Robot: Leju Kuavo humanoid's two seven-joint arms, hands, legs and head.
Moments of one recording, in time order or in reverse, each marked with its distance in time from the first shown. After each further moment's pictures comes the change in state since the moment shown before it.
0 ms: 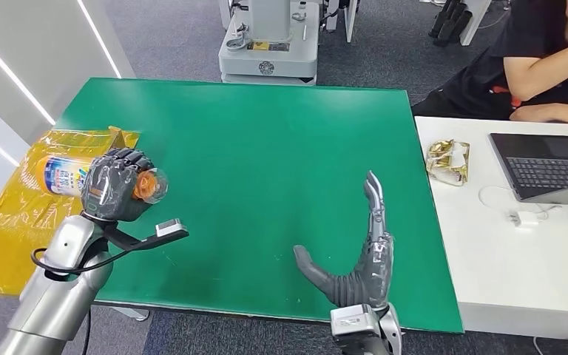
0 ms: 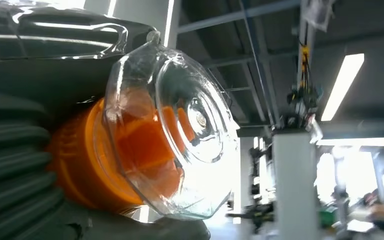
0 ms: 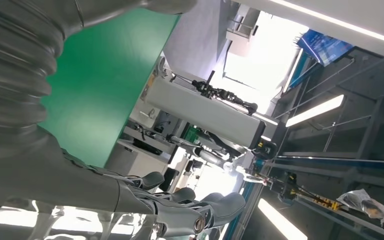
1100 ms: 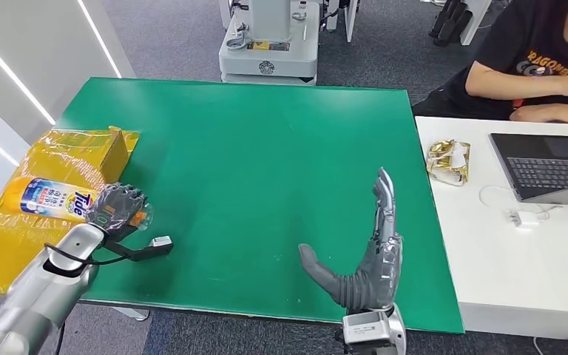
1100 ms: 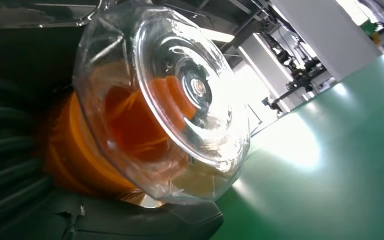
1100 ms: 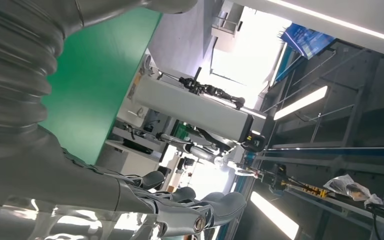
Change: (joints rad) left arm -0.148 0.092 -0.097 0.527 -0.301 -0.068 0.049; right arm 0.001 0.003 0.002 -0.039 -0.044 -0.001 -0.026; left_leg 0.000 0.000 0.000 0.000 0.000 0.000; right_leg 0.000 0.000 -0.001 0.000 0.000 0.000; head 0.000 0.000
